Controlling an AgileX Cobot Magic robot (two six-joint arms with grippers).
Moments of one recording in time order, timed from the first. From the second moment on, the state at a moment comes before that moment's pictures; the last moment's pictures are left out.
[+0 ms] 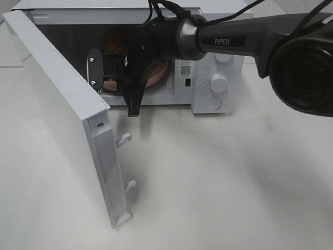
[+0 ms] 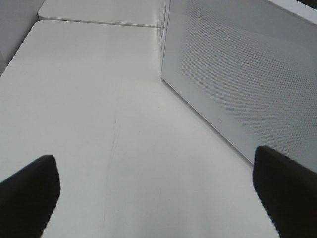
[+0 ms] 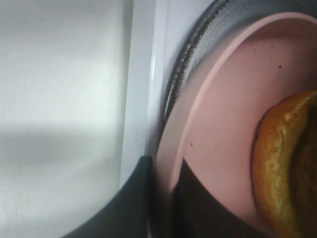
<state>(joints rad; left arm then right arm) 0.03 0.00 -0.51 -0.10 1.04 -0.02 0.68 2.42 -1.97 -0.12 0.47 -1.00</state>
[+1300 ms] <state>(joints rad) 0.03 0.00 -0.51 -0.10 1.04 -0.02 0.61 2.12 -1.53 0.29 0.39 -1.76</state>
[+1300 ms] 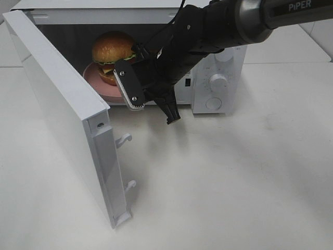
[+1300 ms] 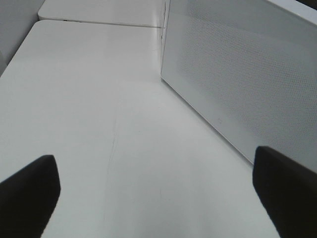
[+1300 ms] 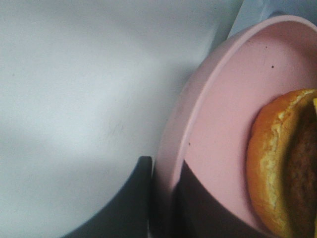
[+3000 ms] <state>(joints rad) 0.03 0.00 -0.51 -0.10 1.04 -0.02 0.59 1.37 -0.72 0.45 0.28 -1.96</state>
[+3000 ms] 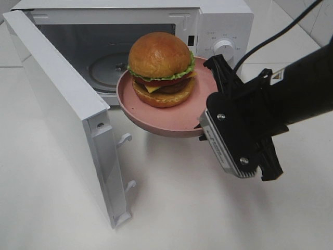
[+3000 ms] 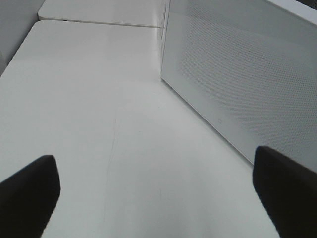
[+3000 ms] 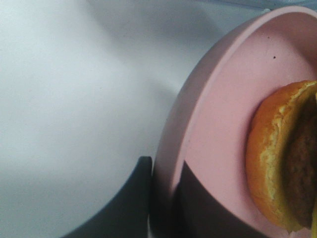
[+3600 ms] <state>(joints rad) 0.03 0.00 -0.51 -0.10 1.04 -0.02 0.59 0.98 -0.50 0.07 0.47 -1.49</state>
